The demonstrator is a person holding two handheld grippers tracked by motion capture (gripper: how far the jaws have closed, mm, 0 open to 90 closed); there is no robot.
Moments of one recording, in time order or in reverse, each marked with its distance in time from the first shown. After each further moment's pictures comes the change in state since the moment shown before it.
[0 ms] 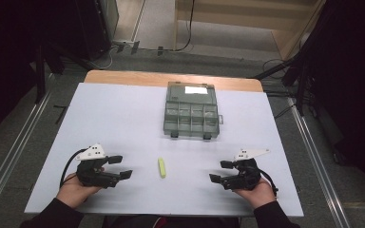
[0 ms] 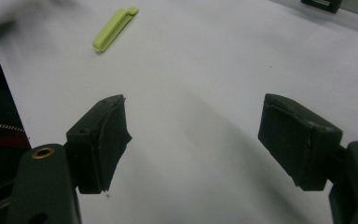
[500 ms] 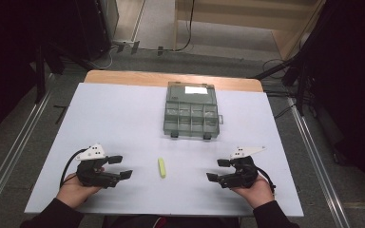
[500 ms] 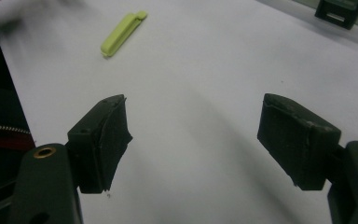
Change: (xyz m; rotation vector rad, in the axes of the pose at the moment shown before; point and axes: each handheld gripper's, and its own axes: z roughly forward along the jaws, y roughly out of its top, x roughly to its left) left arm 0.000 0.000 0.000 0.000 0.001 -0.001; right arm 0.005 0.012 0.004 0.011 0.015 -0.032
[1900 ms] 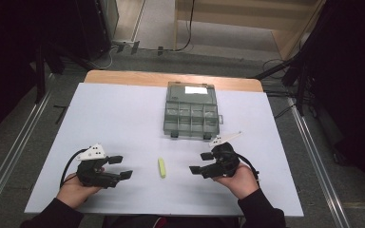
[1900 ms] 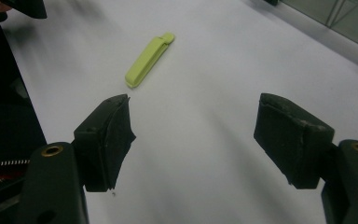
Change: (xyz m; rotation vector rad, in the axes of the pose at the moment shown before) left arm 0.000 0.000 0.000 0.000 -0.003 0.000; right arm 0.024 0.053 0.028 0.111 0.026 -0.017
